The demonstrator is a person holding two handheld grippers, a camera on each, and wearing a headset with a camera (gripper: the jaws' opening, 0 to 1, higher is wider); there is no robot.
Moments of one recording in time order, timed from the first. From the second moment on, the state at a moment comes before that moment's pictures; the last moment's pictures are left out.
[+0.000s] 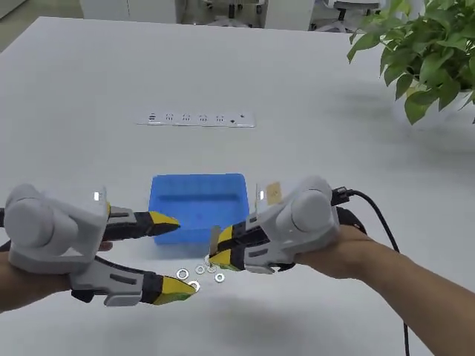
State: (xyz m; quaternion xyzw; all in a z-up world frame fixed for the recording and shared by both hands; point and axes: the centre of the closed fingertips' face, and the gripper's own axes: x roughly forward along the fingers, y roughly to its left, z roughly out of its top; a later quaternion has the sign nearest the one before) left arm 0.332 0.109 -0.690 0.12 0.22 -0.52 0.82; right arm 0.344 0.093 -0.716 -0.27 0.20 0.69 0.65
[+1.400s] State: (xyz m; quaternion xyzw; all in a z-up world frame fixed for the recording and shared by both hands) left arm 0.322 0.141 -0.688 0.08 0.21 -0.46 0.86; right arm 0.421 0.102 -0.701 -0.30 0.18 0.69 0.64
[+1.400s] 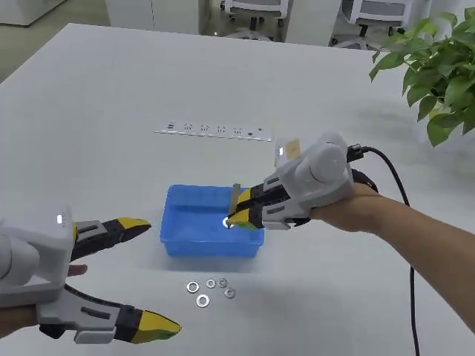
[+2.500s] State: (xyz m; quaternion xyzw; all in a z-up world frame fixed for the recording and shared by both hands) left arm 0.359 0.140 -0.688 0.07 0.21 -0.47 0.86; right arm 0.445 0.111 -0.750 -0.28 0.22 0.69 0.63
